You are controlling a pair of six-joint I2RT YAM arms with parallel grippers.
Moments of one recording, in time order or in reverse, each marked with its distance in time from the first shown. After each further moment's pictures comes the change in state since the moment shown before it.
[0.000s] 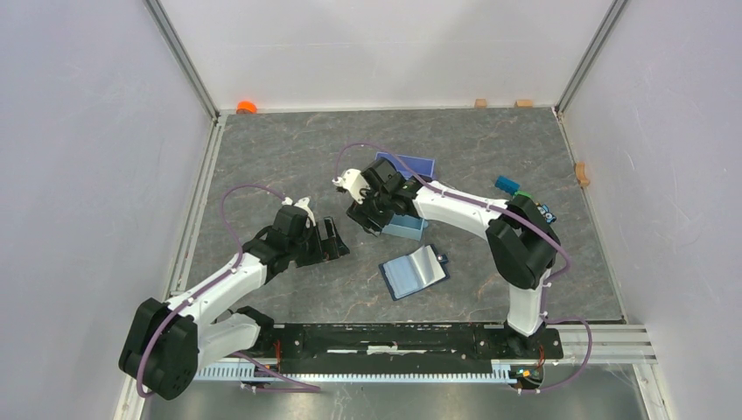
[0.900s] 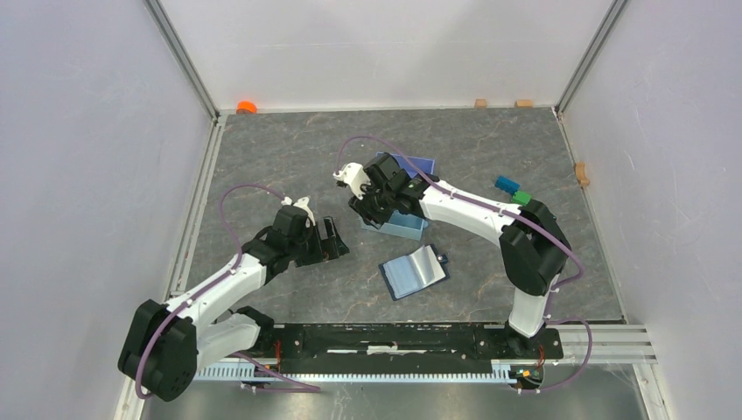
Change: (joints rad) left arm -0.005 -0.009 0.000 0.000 -0.019 0.000; right arm 0.004 -0.080 -0.008 -0.004 -0.024 0.030
